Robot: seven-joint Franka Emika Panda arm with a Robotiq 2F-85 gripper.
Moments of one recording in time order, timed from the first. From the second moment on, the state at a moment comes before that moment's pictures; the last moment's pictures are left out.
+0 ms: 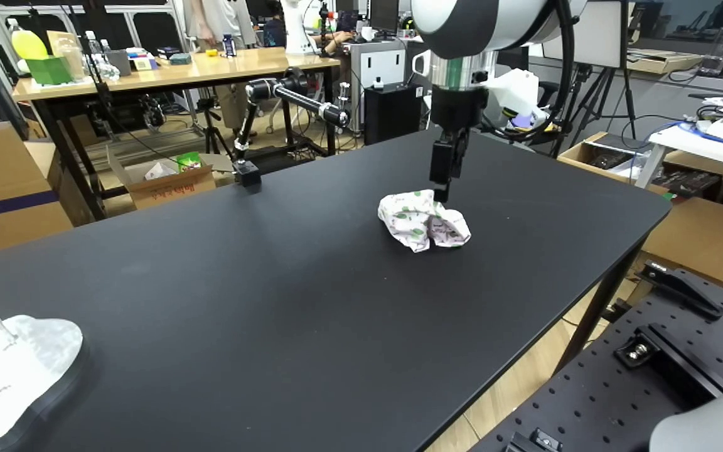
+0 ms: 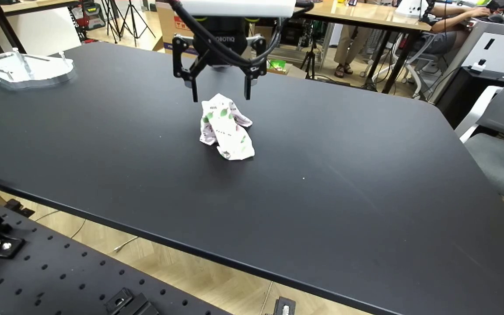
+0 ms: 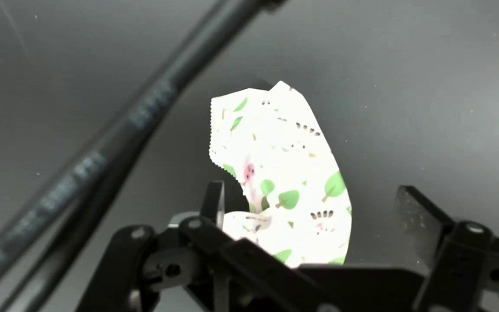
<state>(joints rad) -0.08 0.06 -0.06 -2.58 -0.05 2.65 -0.70</state>
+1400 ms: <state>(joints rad) -0.10 0.21 -0.03 -2.40 -0.07 2.53 -1.03</state>
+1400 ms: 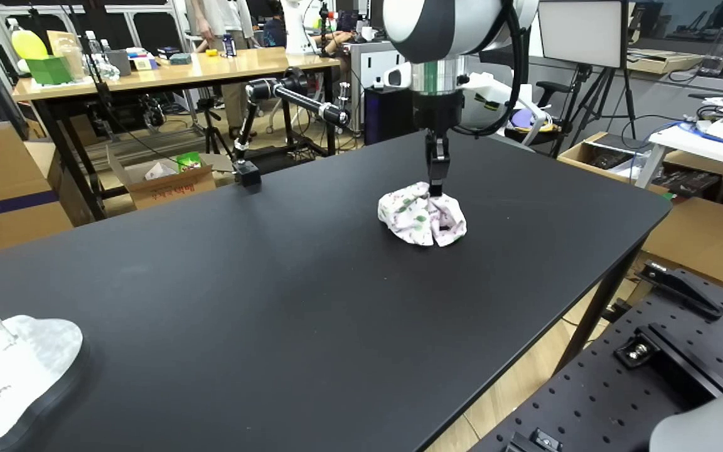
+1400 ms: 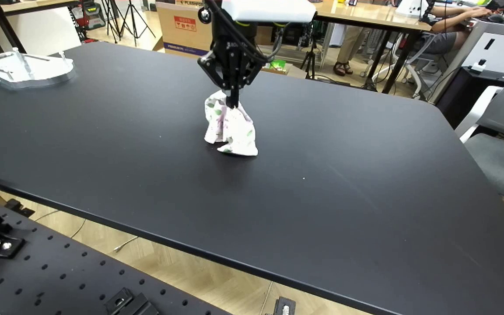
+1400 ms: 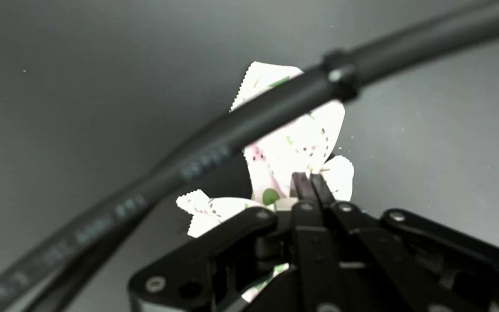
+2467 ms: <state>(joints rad) 0.00 0.05 0.00 -1.92 -0.18 2.15 -0.15</state>
